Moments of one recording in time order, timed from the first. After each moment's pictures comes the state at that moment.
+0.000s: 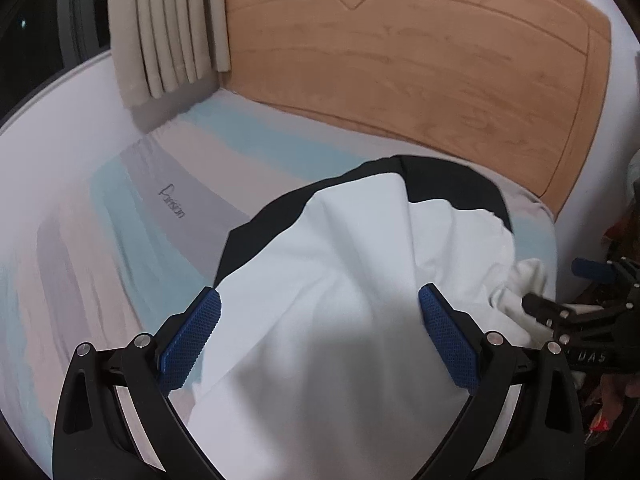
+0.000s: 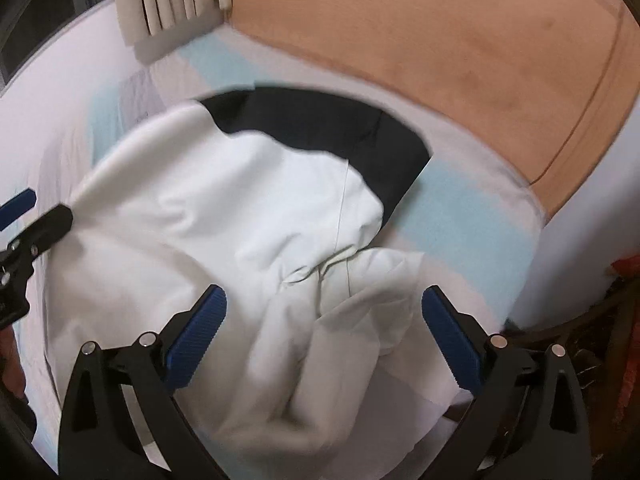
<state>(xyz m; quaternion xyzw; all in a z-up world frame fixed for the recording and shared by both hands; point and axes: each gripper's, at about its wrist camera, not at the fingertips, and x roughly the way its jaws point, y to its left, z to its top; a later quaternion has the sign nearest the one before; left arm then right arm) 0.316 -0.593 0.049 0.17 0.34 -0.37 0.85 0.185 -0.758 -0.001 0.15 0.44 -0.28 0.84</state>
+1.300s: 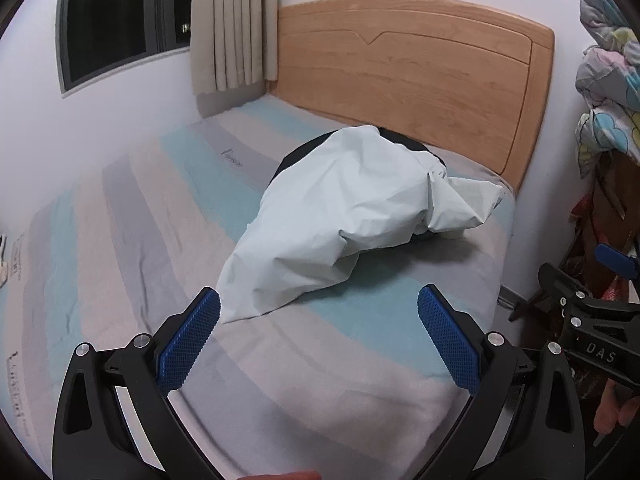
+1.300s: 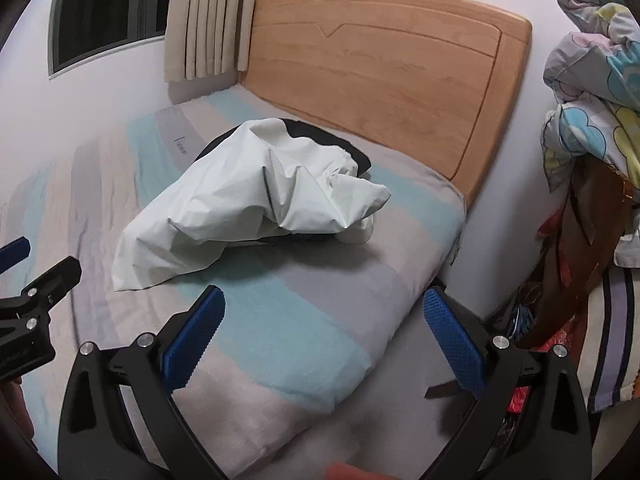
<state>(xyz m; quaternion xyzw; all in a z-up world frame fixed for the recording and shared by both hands) 0.104 -0.371 0.050 0.12 0.31 -0.33 0.88 -0.014 -0.534 0.058 0.07 0.33 -0.34 0.88</state>
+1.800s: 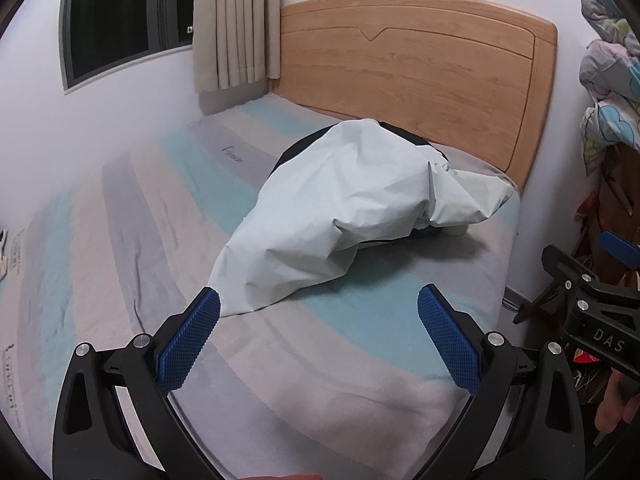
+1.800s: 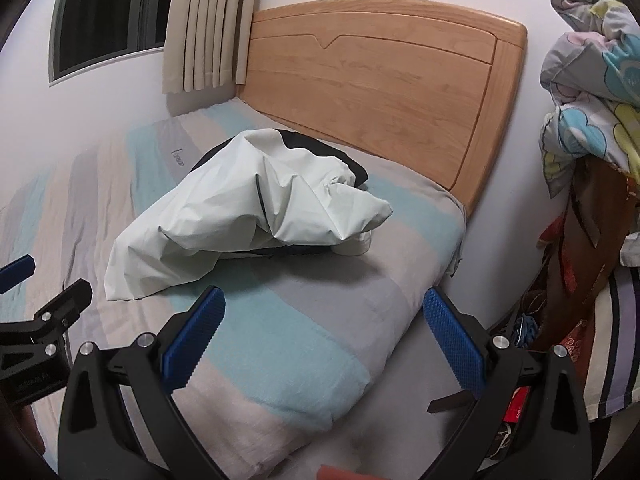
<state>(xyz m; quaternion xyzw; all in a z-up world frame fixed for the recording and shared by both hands) 0.100 -0.377 0.040 0.12 0.31 -0.32 0.89 -0.014 -0.536 0.054 0.07 0.31 -0.35 0.88</state>
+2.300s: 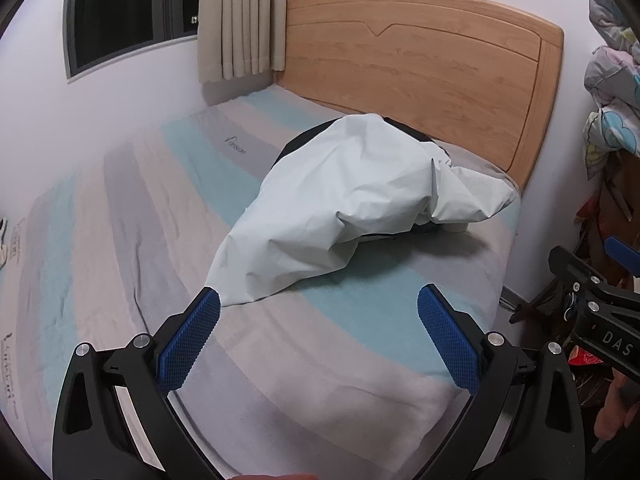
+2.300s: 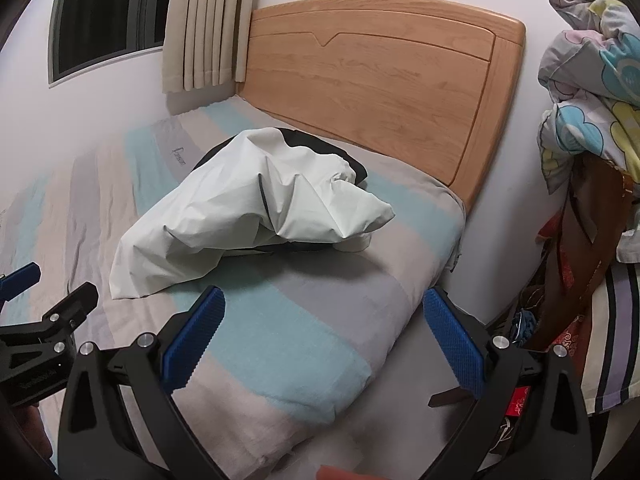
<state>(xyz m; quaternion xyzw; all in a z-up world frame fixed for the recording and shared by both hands) 0.100 -0.372 0.040 0.11 0.33 -0.32 0.88 -0.019 -0.534 0.061 0.08 0.32 -0.34 0.88</state>
